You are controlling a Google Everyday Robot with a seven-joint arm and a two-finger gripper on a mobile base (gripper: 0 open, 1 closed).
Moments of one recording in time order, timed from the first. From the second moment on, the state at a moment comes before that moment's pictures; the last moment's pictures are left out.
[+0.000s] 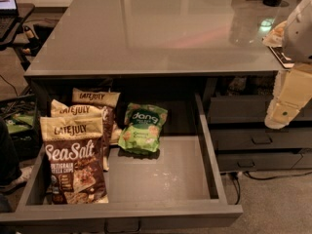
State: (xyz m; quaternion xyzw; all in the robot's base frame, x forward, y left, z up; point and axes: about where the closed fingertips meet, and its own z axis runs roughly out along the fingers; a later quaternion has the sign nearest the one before) arm 0.438 -0.217 0.976 -0.60 0.78 -0.03 0.16
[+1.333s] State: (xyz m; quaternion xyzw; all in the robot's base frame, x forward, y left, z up) arm 0.466 -0.146 0.924 -0.63 0.77 0.01 0.13
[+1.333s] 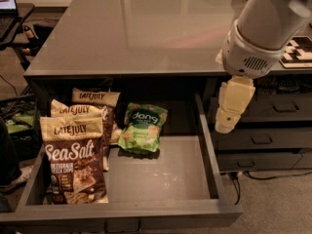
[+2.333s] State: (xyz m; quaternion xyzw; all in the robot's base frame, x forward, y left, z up) arm 0.495 -0.121 0.872 -0.58 0.80 0.01 0.15
